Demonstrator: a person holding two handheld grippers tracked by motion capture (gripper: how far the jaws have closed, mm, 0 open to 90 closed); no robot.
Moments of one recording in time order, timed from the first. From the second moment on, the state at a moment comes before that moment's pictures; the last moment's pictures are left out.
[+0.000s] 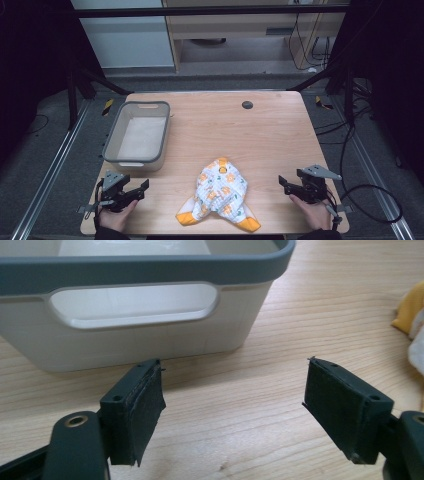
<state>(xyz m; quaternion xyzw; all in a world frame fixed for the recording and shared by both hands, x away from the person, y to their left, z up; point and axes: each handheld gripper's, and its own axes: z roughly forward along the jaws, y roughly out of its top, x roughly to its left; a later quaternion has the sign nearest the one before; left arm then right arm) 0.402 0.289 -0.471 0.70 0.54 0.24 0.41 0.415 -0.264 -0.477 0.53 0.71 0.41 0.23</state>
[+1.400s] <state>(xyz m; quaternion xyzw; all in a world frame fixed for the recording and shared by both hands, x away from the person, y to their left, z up) 0.427 0.220 -0.420 0.73 0.45 0.21 0.47 0.434 -0.217 -0.420 0.43 0.73 0.48 0.21</state>
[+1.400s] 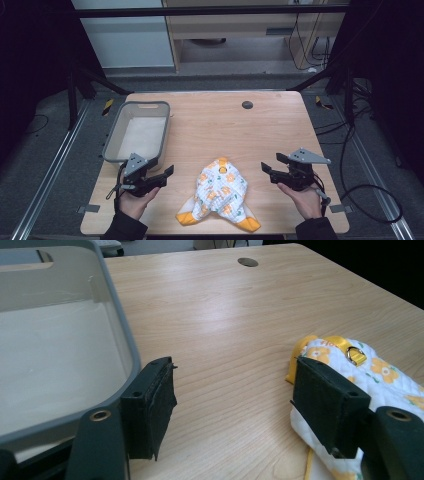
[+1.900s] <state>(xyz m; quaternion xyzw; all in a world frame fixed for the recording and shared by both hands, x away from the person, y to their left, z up) 0.456 0.177 -0.427 0.75 0.42 0.18 0.47 0.452 -0.185 -0.422 0.42 0.74 0.49 0.19</state>
